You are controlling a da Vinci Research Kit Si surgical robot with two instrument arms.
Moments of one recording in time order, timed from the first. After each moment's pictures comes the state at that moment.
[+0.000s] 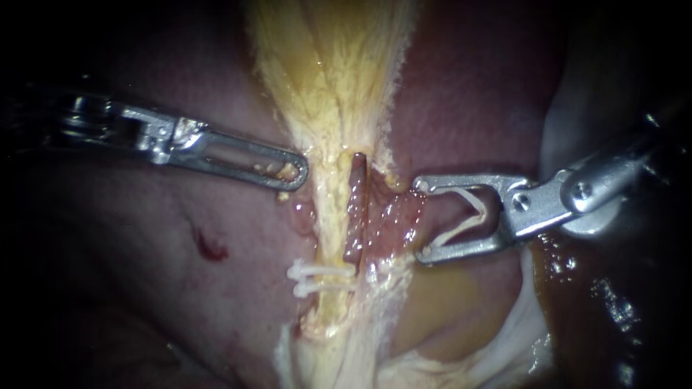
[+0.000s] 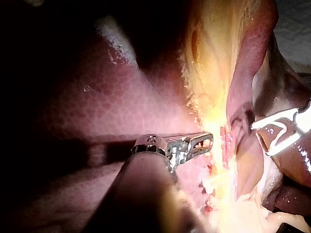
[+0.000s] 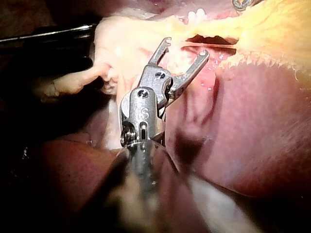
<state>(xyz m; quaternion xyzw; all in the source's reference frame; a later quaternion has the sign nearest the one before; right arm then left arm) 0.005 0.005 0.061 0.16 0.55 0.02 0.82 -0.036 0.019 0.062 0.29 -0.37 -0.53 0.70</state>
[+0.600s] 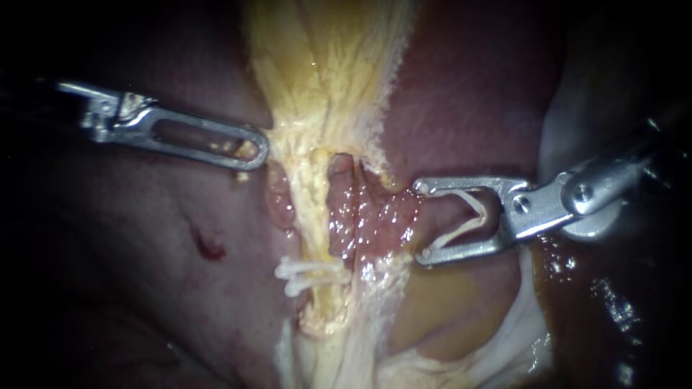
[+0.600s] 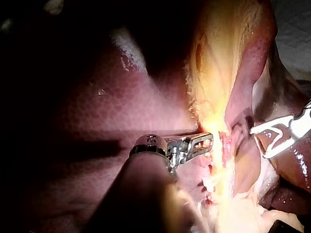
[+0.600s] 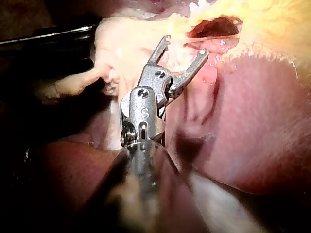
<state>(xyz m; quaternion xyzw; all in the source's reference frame) 0.005 0.005 0.061 0.17 0.55 0.03 0.82 -0.031 0.021 0.053 0.29 -0.38 -0.54 0.69</state>
